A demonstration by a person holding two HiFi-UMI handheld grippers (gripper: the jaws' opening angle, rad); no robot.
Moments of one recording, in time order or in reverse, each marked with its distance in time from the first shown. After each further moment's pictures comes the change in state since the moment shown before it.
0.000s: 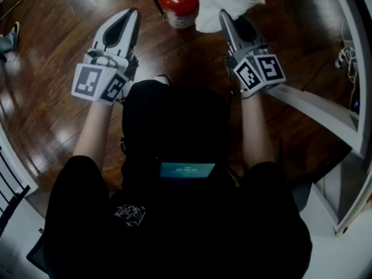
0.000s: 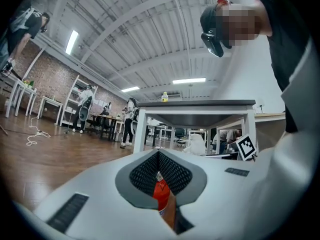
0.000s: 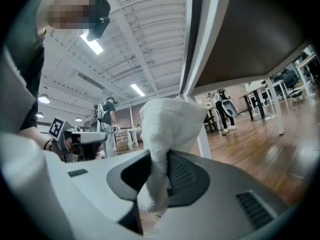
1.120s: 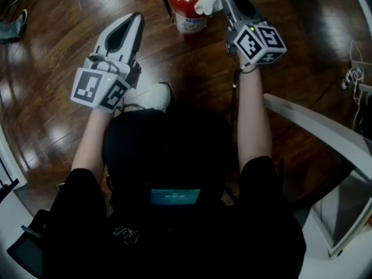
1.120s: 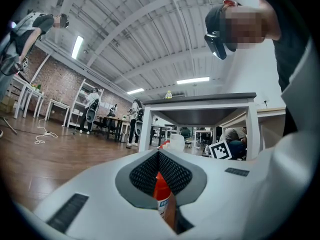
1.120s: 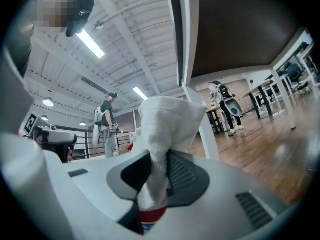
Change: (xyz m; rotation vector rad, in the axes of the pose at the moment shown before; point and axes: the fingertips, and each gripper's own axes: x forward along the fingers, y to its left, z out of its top) left arm -0.020 0.013 -0.043 -0.002 -0.027 0.070; right arm 0.091 -0.040 -0.040 0.017 -0.051 0.050
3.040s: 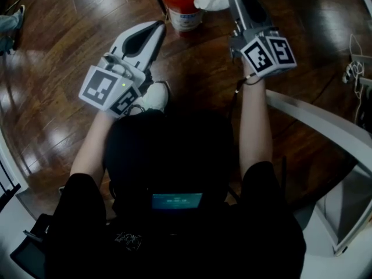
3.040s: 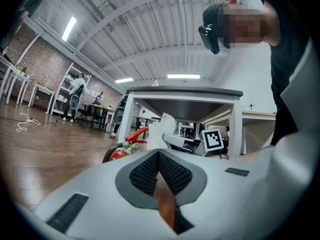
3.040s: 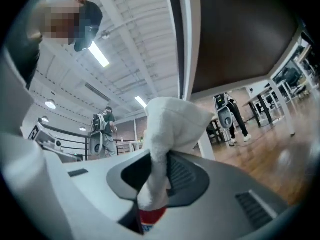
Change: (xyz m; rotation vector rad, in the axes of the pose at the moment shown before) left arm 0.014 -0.056 -0.039 -0.033 0.110 -0.169; right arm -0.042 0.013 0.031 -0.013 -0.129 0.011
